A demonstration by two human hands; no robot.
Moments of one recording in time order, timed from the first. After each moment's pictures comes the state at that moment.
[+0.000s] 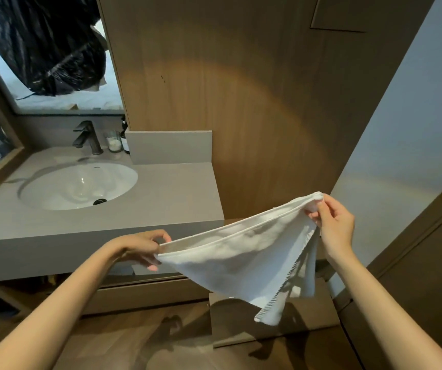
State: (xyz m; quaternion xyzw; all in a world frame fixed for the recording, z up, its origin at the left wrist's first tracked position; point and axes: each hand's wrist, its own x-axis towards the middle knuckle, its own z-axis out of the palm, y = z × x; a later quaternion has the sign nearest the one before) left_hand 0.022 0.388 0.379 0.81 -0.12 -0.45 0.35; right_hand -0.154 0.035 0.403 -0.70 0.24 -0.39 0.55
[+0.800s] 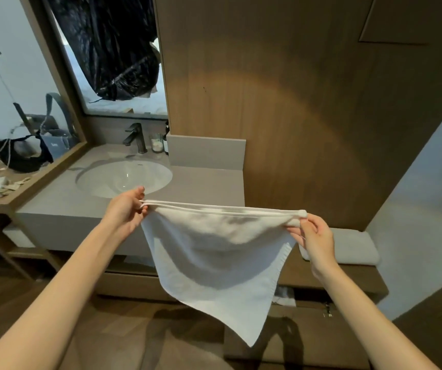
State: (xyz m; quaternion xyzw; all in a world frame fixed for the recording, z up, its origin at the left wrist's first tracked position) left_hand 0.003 0.404 0.446 0.56 0.17 -0.04 0.81; right_hand -0.114 0.053 0.379 -0.66 0.19 -0.21 0.69
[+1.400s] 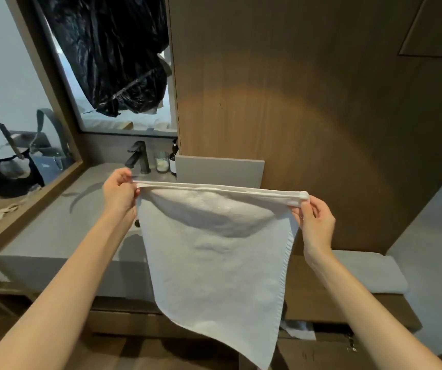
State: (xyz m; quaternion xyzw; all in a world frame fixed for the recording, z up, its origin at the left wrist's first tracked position) left_hand 0.163 0.442 0.470 0.64 0.12 0.14 0.74; right_hand 0.049 0.116 0.417 -0.64 0.21 -0.34 0.65
